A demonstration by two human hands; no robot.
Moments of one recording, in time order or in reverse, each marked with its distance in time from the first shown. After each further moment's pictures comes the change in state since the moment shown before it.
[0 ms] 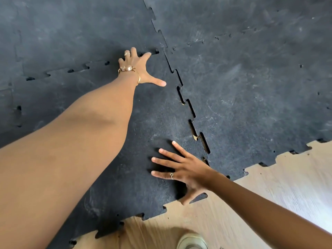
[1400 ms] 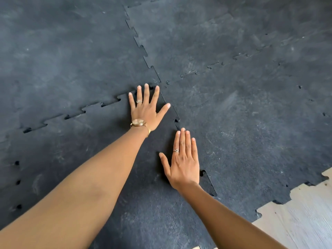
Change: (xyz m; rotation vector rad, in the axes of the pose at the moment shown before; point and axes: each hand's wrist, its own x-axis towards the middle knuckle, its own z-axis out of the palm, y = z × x) left_hand 0.026 0.029 0.059 0.069 0.276 0.102; right_hand 0.085 0.060 -0.018 0.215 0.468 1.093
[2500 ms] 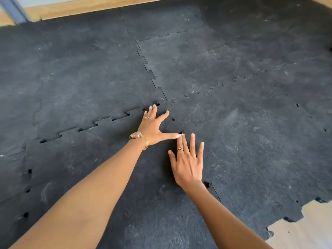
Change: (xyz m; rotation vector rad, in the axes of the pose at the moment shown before) left_hand -0.009 -0.016 -0.014 -0.414 -0.188 0.126; right_hand 0.035 0.000 -0.003 0.054 0.054 0.025
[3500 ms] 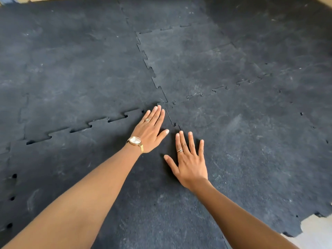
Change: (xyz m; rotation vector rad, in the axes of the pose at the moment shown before) left_hand 0.009 -0.024 0.009 0.495 0.134 0.252; right_hand 0.031 0.018 -0.003 -0.102 -0.143 -0.168
